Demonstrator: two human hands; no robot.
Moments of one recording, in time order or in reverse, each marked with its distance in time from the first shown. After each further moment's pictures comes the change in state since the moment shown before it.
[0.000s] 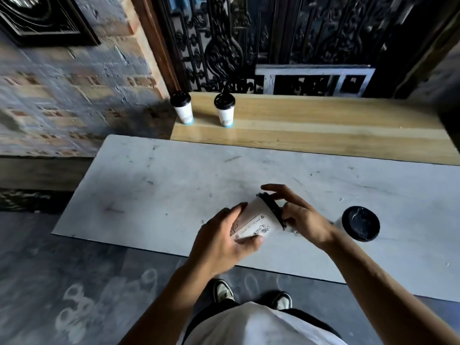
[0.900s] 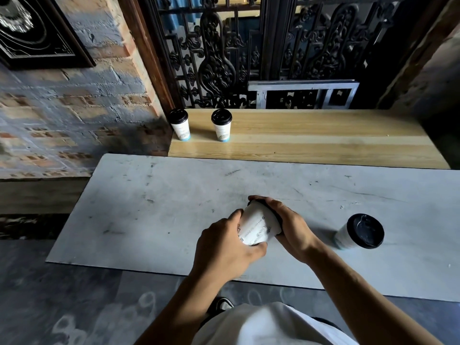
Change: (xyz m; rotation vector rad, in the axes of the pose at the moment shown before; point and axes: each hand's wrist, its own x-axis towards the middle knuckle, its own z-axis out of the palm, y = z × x) left_hand 0.011 0.024 -0.042 0.183 -0.047 -0.192; right_hand 0.031 0.002 0.051 0.372 0.201 0.068
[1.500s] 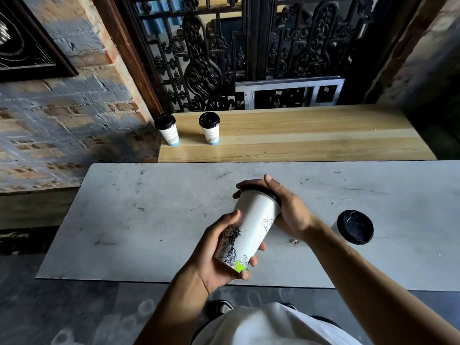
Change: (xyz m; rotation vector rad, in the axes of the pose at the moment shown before) left_hand 0.014 0.007 -0.003 -1.391 -0.757 -0.372; right_hand 0.012 -0.045 -0.014 -0.017 -0.215 -0.123
